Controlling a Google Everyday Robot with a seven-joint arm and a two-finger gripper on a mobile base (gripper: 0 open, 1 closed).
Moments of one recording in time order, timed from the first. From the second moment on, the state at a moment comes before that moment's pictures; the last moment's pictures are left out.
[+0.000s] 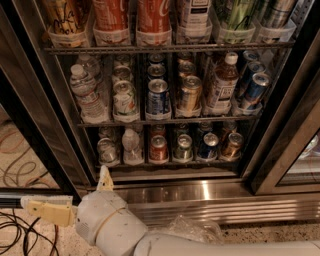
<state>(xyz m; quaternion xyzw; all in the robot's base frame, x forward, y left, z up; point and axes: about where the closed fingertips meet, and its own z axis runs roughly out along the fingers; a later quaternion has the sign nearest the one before) 0.396 0.192 0.810 -0.14 0.70 0.42 0.56</state>
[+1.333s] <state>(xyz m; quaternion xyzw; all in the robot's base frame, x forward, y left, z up) 0.453 0.162 0.717 -0.11 0.75 0.24 0.61</state>
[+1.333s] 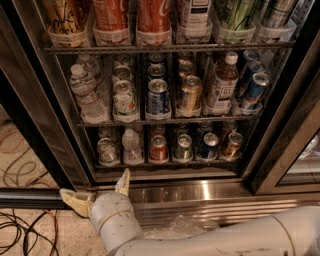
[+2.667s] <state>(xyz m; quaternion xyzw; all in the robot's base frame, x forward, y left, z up) 0.500 0.165 0.675 -0.08 0.74 0.15 0.65</state>
